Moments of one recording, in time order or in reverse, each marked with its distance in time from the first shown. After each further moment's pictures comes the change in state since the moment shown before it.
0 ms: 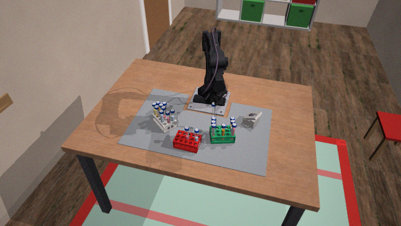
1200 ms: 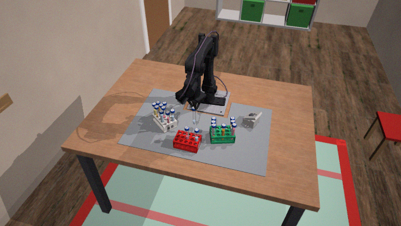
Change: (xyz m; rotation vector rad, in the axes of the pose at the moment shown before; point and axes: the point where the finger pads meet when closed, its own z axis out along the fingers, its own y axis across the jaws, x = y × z) arm -0.094 -0.052 0.001 -0.001 0.004 -0.002
